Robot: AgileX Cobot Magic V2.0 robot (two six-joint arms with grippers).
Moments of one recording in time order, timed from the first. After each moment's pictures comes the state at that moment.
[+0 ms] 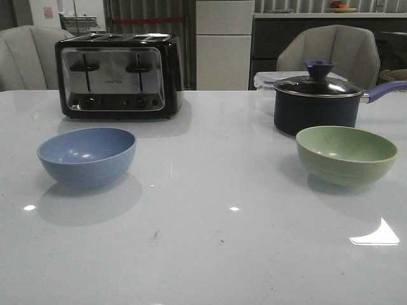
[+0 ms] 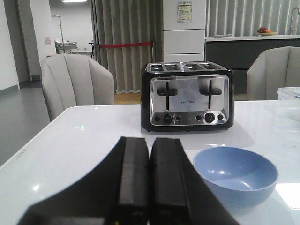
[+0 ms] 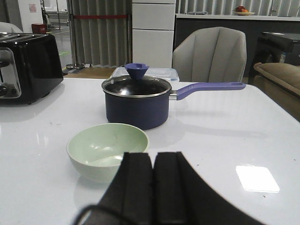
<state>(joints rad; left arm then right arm) -0.05 0.00 0.00 -0.06 0.00 0.10 0.00 -0.01 0.03 -0.02 0.04 0.05</state>
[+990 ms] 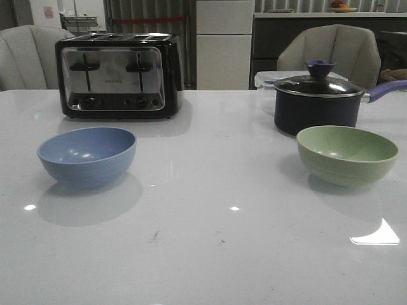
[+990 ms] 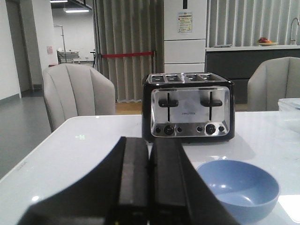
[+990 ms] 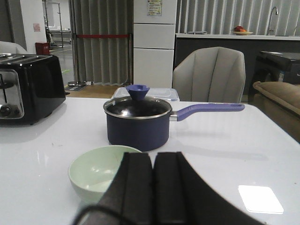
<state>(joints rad) -0.05 0.00 -0.02 -0.06 -0.03 0.10 0.00 -0.01 -0.02 -0.02 0.00 0.05</state>
